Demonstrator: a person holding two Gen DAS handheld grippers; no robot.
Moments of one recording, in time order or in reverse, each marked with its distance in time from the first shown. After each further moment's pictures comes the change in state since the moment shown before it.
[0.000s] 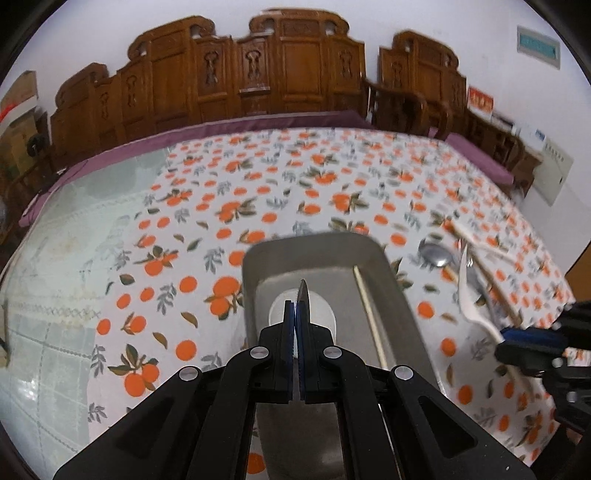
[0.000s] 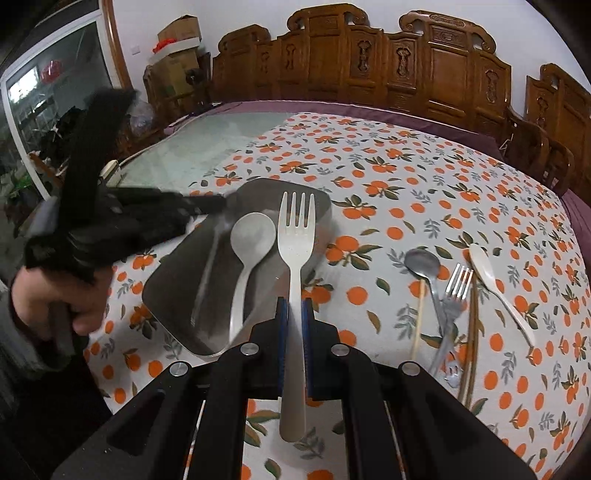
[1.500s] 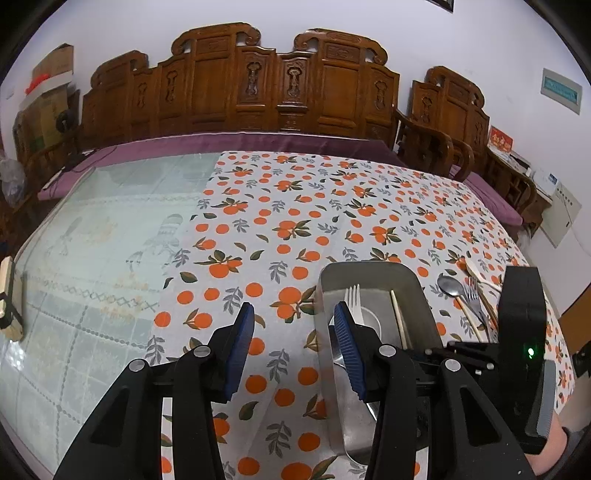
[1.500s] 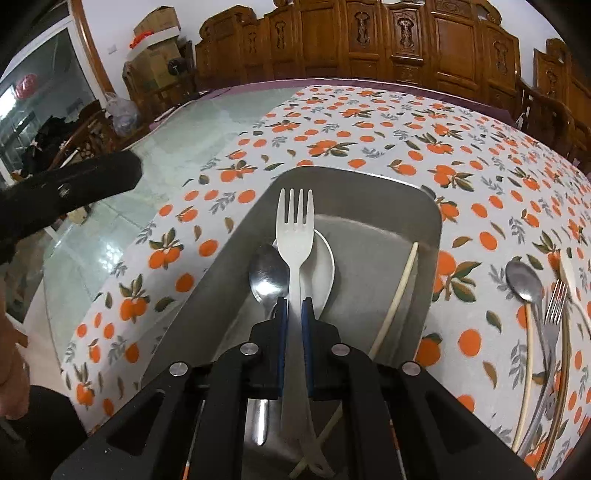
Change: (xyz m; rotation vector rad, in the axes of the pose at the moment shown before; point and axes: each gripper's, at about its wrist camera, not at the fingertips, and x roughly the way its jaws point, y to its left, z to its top) left arm -0.056 0.064 0.002 -0.132 -0.072 0.020; right arm 0.109 0.053 0.041 0.092 0.072 -0.010
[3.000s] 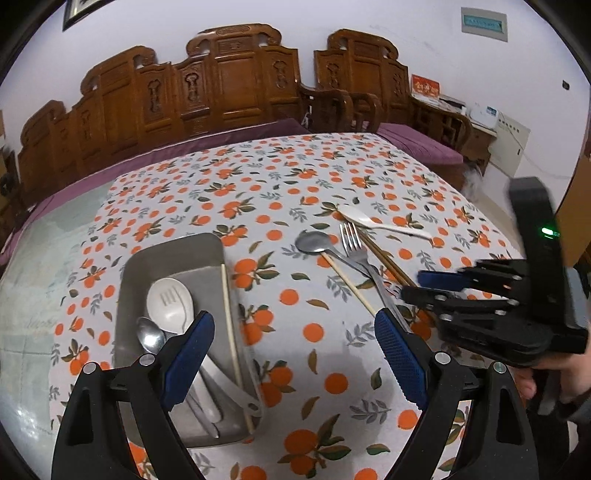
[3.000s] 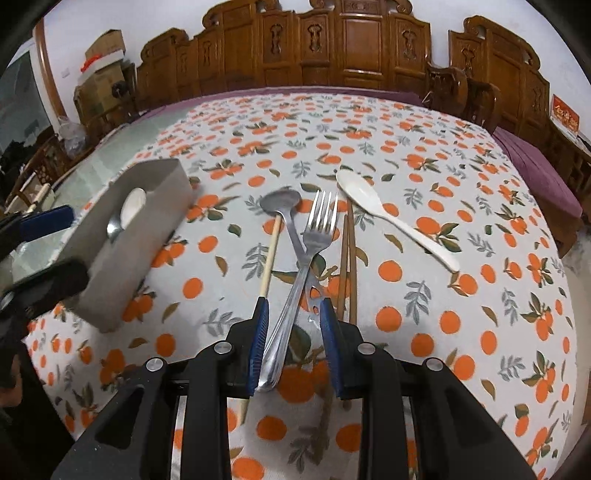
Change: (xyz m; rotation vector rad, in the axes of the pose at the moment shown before) left arm 0.009 -0.185 -0.048 0.255 0.026 -0.128; right arm -0.103 -0.173 -0.089 0.099 -0.037 -0.185
